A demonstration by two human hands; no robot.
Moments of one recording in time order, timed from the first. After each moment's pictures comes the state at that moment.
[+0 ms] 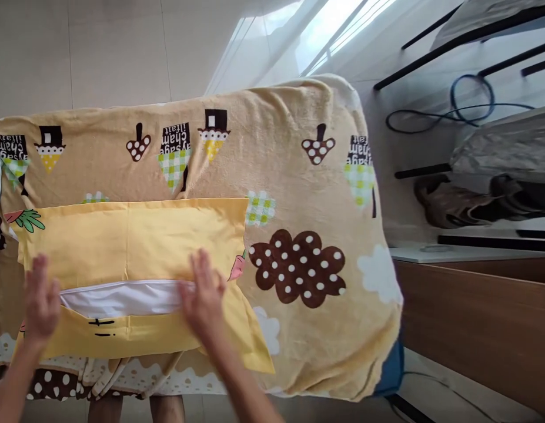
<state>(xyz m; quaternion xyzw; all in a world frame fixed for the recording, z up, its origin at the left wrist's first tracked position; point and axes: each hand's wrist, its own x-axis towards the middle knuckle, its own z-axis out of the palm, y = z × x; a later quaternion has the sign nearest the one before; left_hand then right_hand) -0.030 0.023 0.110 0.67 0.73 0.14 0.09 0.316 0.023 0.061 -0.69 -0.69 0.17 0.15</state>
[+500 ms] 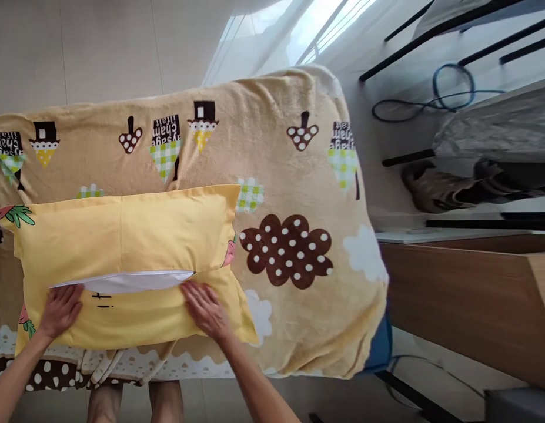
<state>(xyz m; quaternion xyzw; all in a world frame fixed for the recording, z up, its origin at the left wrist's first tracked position) -0.099 -0.065 0.022 0.85 0.52 -0.01 0.10 0.388 -0.081 -0.027 -0.51 -0.84 0.16 0.06</state>
